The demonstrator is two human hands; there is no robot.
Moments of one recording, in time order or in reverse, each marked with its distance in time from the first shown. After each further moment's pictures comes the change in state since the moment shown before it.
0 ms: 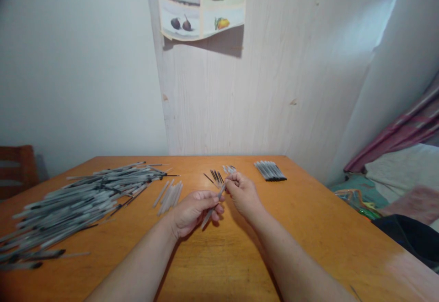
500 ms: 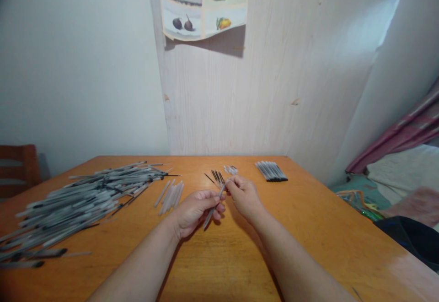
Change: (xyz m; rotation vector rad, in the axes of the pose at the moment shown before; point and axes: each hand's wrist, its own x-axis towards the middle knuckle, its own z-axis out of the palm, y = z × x) left_hand 0.002 -0.002 0.003 0.004 0.064 -0.002; right_hand 0.001 0.002 -0.002 -0.133 -0.048 -0.077
